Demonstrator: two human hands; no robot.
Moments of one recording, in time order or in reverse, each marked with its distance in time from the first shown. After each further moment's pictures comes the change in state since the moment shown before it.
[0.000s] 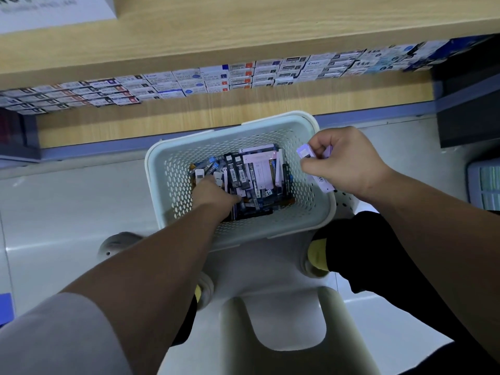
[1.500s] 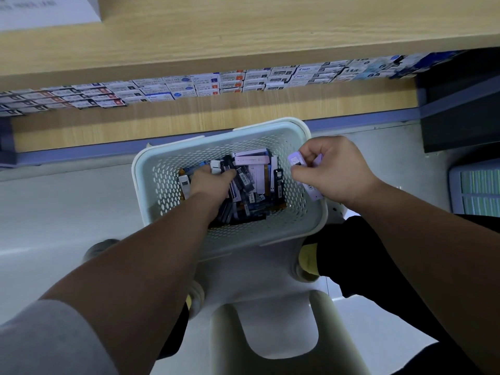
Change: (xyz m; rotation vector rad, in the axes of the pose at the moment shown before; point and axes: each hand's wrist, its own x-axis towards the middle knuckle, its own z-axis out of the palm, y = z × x) left_hand 0.019 0.029 0.008 -0.427 -0.021 -0.040; right_hand -0.001 -0.001 0.004 -0.029 0.027 -0.002
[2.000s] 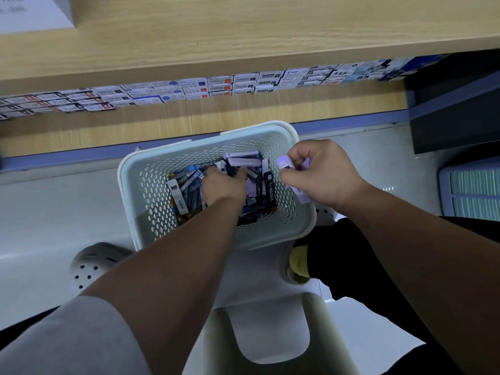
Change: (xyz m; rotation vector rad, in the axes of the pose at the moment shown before) left_hand -0.015 0.014 0.050 0.193 0.184 0.060; right_hand 0.000 0.003 -0.002 0.045 -0.012 0.032
